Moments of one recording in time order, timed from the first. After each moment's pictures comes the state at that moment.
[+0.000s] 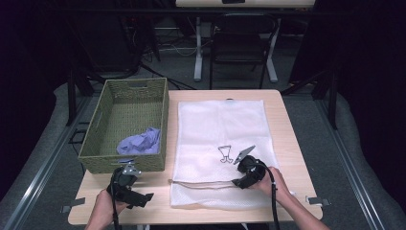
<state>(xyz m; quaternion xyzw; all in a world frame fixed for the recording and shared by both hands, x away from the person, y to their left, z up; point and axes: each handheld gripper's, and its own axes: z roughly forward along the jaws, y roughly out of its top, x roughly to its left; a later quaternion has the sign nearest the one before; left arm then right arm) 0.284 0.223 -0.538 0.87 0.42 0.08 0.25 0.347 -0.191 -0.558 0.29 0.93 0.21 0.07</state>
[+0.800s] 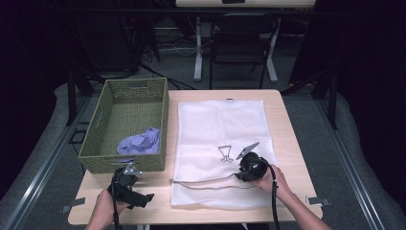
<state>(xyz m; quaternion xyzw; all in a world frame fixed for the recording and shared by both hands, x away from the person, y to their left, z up) 0.285 0.221 -0.541 0.87 0.42 0.07 0.24 0.355 -0.196 -0.556 0.34 0.91 0.22 0.07</state>
